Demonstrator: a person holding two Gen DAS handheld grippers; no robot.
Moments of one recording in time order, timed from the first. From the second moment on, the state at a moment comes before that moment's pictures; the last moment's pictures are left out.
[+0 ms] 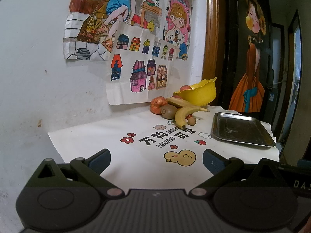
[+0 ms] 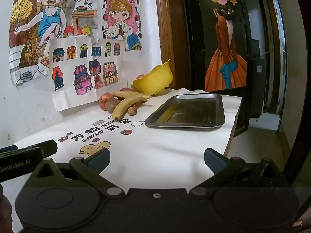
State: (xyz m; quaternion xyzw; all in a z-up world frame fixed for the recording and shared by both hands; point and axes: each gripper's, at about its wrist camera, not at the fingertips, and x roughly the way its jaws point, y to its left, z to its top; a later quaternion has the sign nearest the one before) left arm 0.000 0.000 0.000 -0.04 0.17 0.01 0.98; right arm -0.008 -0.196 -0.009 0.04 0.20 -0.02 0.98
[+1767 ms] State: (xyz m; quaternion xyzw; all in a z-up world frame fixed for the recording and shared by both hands) left arm -0.012 0.007 0.015 -0.04 0.17 0.00 0.98; right arm -0.022 -0.195 0.003 0.03 0.18 0.02 0.98
